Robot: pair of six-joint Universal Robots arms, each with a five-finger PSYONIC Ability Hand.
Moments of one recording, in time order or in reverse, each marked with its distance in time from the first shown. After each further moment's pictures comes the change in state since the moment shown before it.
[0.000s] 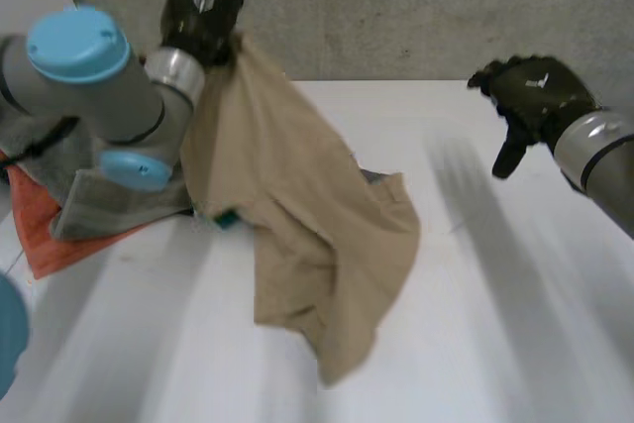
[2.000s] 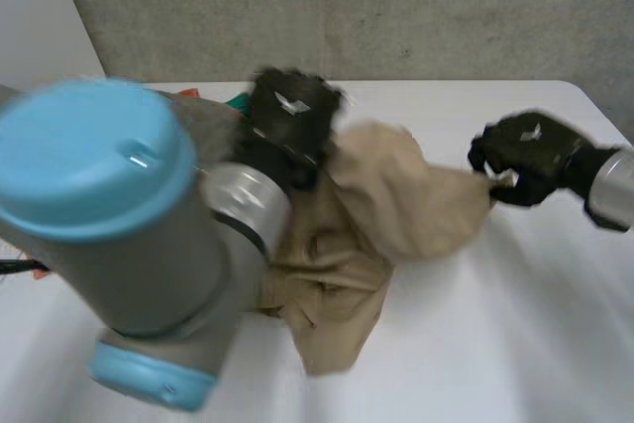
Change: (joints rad) left arm -0.374 0.432 -0.567 -0.179 -0.335 -0.133; right arm -0.207 -0.004 0.072 0.222 -0.490 -0.215; left_hand 0.027 -0.002 -0.003 0.000 -0.031; right_hand 0.783 0.957 0.970 0.957 0.915
